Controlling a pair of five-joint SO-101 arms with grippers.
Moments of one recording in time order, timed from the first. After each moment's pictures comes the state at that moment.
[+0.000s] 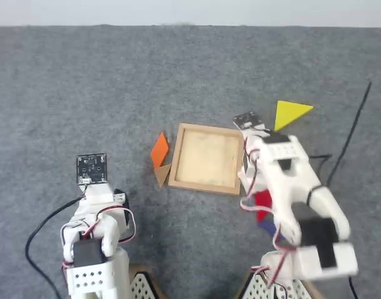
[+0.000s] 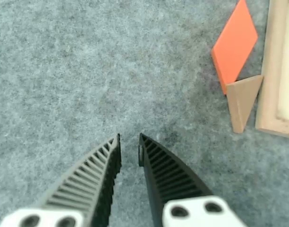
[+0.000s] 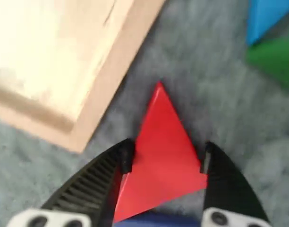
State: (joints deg) left arm -14.7 -102.9 97.1 72.0 3.7; right arm -10.9 -1.8 40.1 61.0 13.8
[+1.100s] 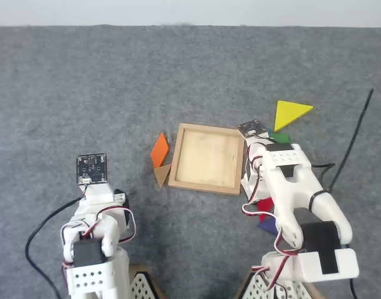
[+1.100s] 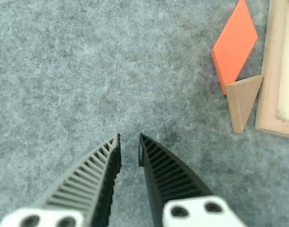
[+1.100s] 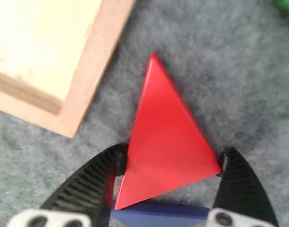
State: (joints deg) left arm -14.7 -102.9 97.1 72.0 3.7; right arm -9.8 -2.4 45.0 59.5 13.1
